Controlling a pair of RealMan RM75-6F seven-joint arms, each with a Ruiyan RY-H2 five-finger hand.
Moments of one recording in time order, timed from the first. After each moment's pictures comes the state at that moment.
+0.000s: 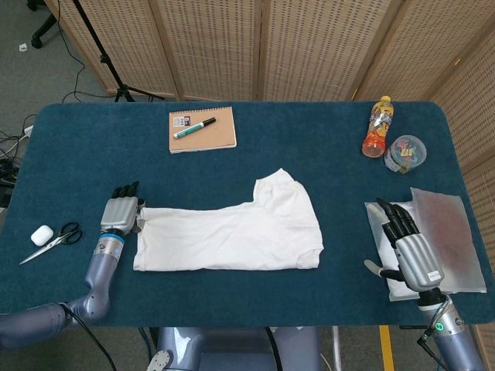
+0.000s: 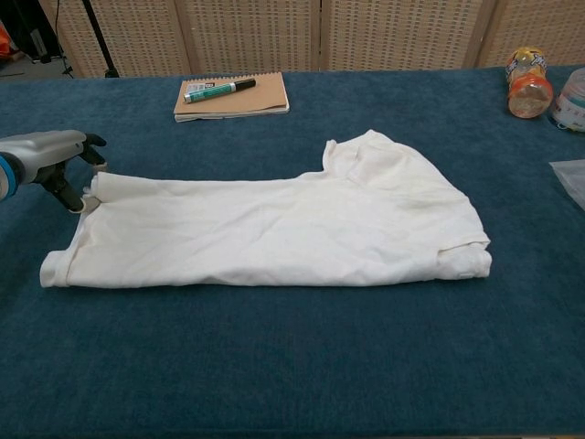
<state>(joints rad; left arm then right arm) -0.71 -1.58 -0.16 -1.35 0.66 0.99 0.52 0.26 -1.20 0.05 -1.58 -1.65 1.49 0.21</state>
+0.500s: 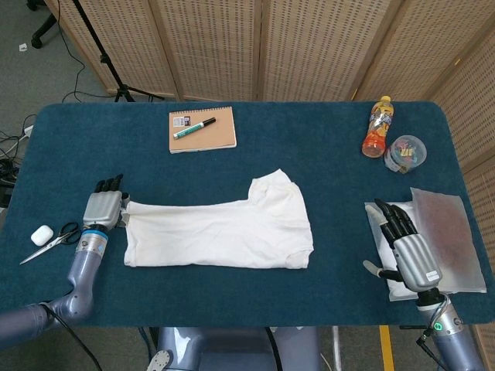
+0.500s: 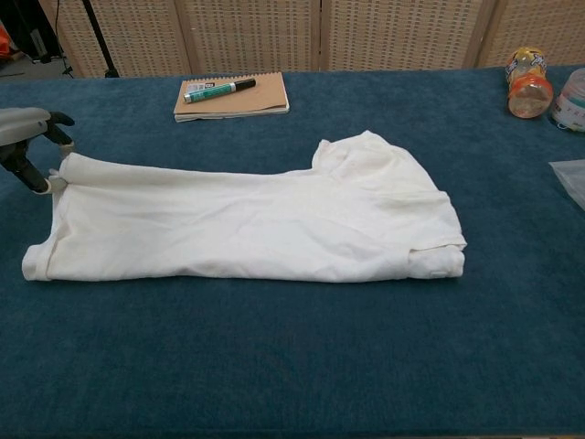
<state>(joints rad) -0.68 -1.47 -0.16 -1.39 0.69 0.99 0.50 0.26 -1.21 0.05 -1.59 -1.65 1.48 0.20</state>
